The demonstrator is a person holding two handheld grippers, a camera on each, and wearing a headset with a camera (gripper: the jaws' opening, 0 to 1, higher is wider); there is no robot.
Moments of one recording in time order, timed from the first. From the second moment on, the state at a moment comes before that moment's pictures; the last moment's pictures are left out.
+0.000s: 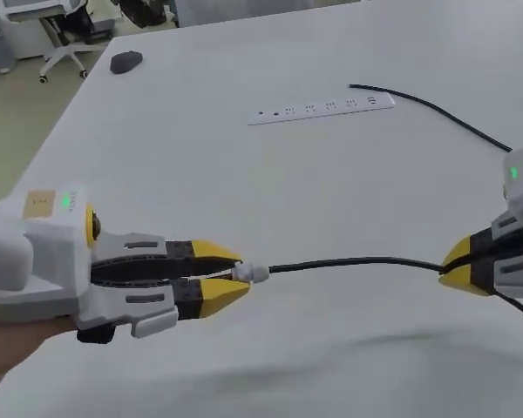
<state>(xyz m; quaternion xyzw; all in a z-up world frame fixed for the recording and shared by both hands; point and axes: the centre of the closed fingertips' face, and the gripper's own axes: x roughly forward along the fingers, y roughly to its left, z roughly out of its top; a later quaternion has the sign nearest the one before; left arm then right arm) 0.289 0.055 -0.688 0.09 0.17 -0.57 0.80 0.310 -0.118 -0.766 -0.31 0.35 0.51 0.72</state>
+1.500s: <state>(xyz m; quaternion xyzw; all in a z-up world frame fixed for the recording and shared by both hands) 0.270 0.090 -0.682 0.07 0.15 -0.54 0.82 0.277 0.063 -0.721 -0.30 0.21 0.66 0.66</state>
